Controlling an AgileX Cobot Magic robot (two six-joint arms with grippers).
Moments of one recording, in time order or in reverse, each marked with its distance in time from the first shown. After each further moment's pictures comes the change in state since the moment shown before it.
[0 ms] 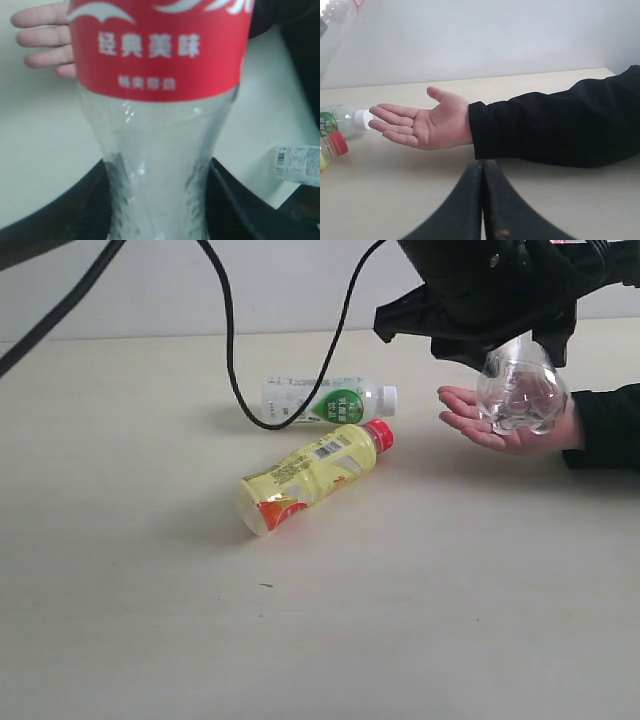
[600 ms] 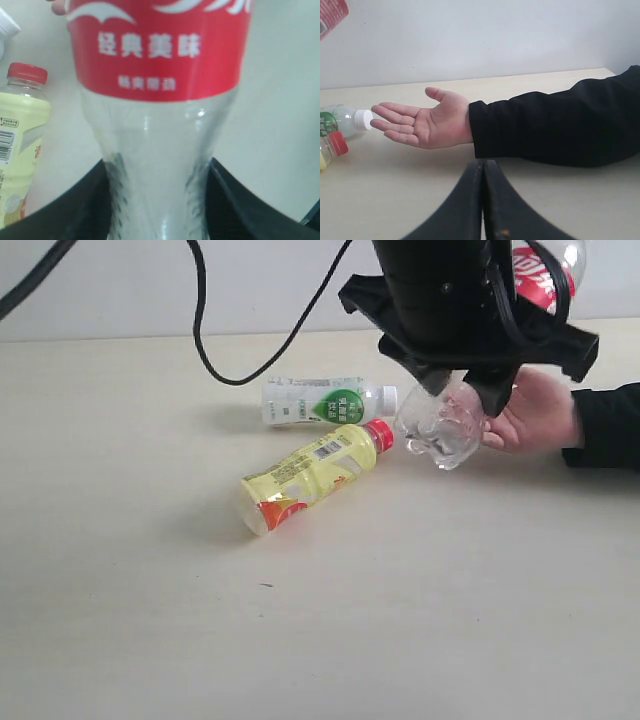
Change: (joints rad) left arm -0.044 -0.058 0.014 0.169 0.246 0.299; right arm 0.000 0.000 0.000 0.000 0.000 0.000
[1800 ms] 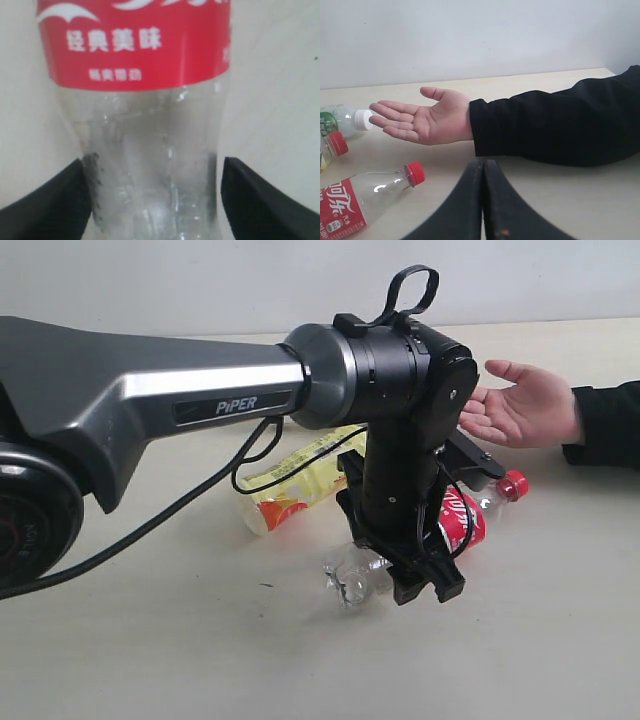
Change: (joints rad) left arm 0.000 0.269 0.204 0.010 -0.007 0.382; right arm 0.000 0.000 0.000 0.000 0.000 0.000
